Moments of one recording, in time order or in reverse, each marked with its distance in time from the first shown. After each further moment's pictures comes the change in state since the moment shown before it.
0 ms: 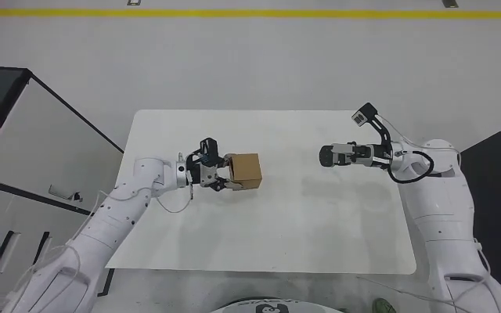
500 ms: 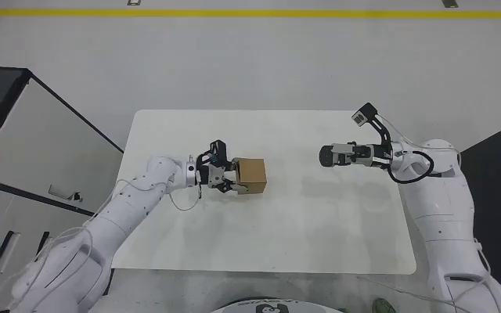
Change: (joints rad) left arm -0.161 -0.065 0.250 0.257 0.061 0.000 0.236; right arm 0.000 0.000 0.000 0.000 0.000 0.000 0.000
